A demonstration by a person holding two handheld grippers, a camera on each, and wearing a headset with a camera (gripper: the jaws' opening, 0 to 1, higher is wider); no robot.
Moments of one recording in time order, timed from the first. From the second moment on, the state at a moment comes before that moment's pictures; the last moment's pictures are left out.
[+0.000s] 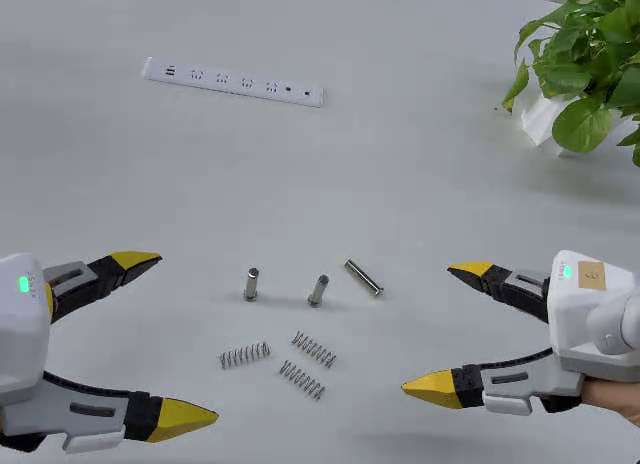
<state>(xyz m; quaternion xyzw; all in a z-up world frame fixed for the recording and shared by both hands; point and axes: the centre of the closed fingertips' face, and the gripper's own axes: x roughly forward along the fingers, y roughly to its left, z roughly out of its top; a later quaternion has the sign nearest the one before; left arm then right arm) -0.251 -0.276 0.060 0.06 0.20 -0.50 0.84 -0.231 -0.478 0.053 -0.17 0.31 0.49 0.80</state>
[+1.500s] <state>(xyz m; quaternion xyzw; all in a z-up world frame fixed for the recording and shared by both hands) -0.243 -0.276 0.056 0.05 0.20 -0.50 0.84 -0.142 -0.435 0.033 -0.20 0.37 0.48 0.77</state>
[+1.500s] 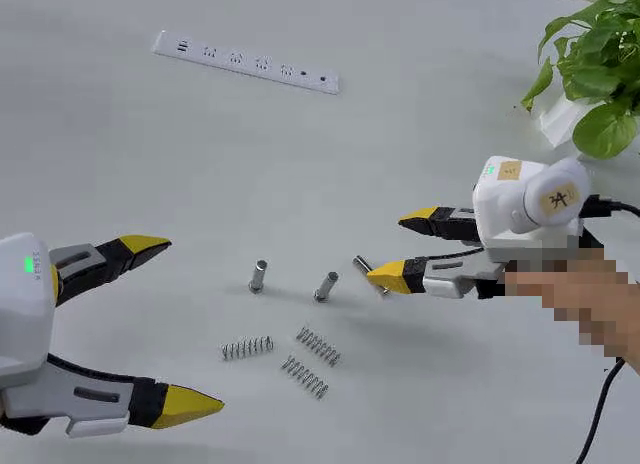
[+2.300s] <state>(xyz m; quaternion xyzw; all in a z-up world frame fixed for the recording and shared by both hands) -0.239 -0.270 0.051 0.03 0.20 -0.49 0.85 -0.127 -0.430 -0.023 -0.23 0.48 0.45 0.72</state>
